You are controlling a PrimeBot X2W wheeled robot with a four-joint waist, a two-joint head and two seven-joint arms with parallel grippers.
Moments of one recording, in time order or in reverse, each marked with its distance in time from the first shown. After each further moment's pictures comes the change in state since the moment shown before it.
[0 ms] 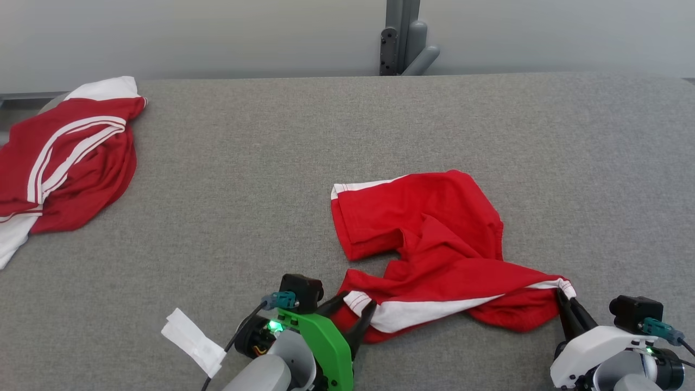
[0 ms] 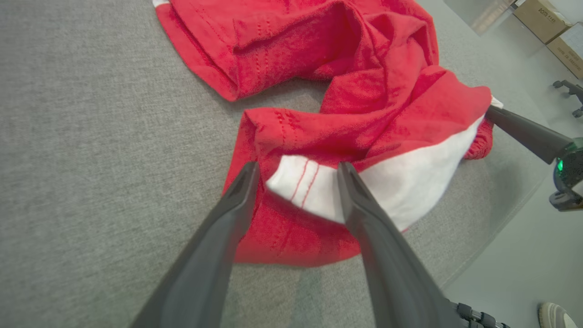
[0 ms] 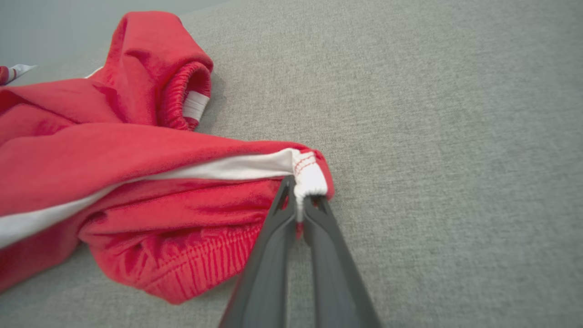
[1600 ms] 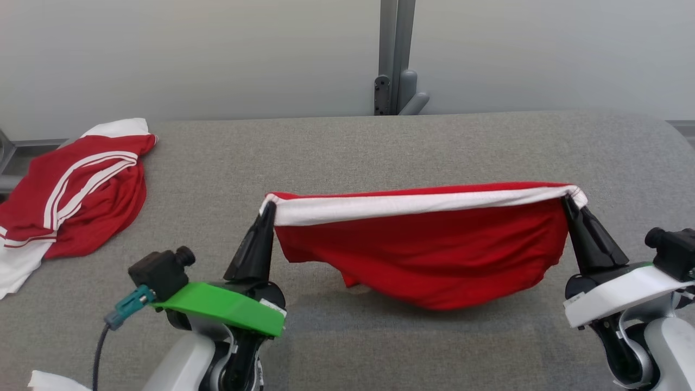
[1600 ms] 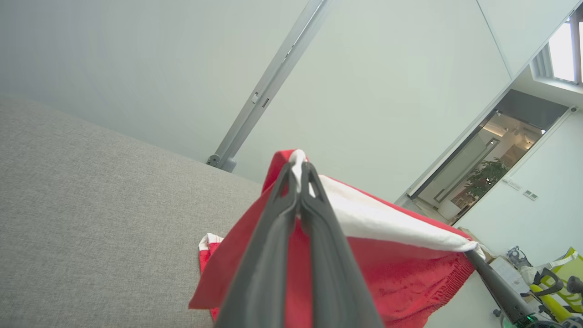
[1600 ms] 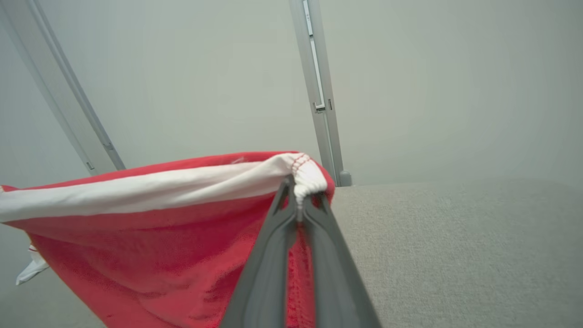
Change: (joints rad) left arm 0.096 0.146 0.202 -0.420 -0.322 0.093 -0.263; right arm 0.000 -0.083 0.014 -0.444 0.076 0.000 0.032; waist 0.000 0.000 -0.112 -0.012
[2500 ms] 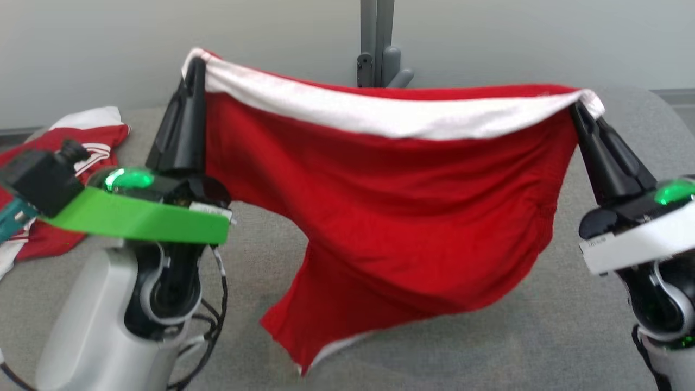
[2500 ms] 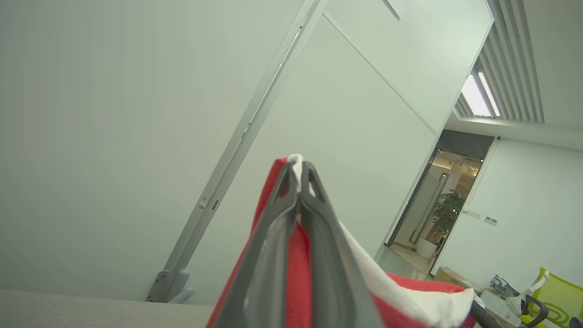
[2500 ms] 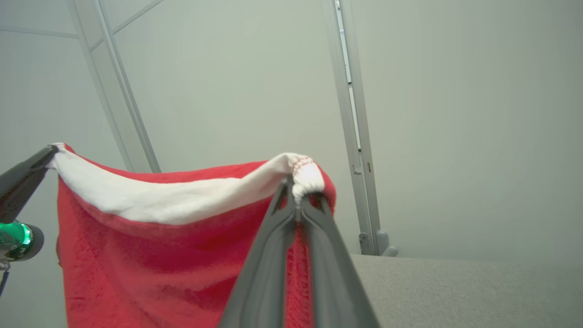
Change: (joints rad) left arm -0.162 0.048 0.201 -0.403 0.008 0.100 0.124; right arm -0.078 0.024 -0.096 -0.515 0.048 0.000 0.340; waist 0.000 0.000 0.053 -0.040
